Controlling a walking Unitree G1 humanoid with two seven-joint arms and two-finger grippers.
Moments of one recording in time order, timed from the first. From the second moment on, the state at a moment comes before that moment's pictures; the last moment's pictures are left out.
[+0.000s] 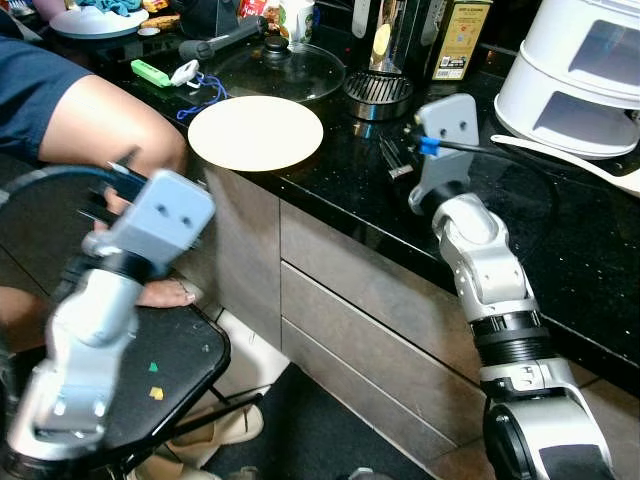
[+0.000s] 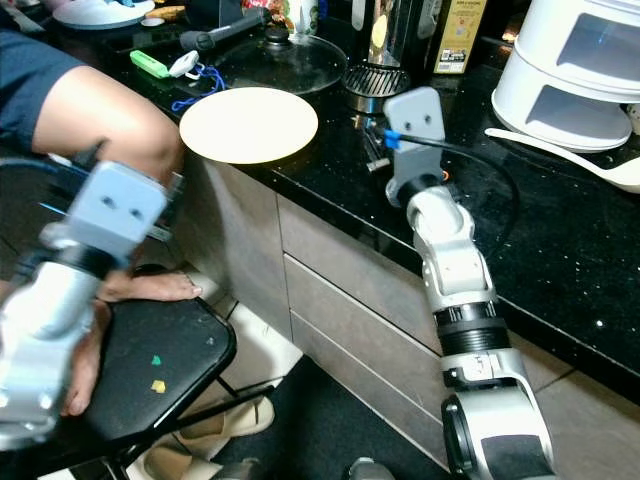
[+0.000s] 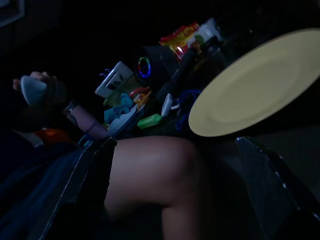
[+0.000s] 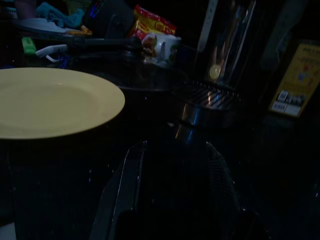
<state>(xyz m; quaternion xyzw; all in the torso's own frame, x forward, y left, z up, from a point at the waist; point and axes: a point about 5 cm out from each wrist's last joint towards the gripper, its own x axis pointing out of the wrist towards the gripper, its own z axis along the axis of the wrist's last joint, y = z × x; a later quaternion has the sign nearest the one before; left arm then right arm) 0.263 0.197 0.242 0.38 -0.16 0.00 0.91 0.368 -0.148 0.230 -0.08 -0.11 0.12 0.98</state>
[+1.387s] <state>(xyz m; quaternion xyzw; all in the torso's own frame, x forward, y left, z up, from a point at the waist) 0.343 0.192 0.203 0.49 -0.09 -0.19 0.85 0.365 -0.161 0.238 -0.08 -0.13 0.11 0.98</state>
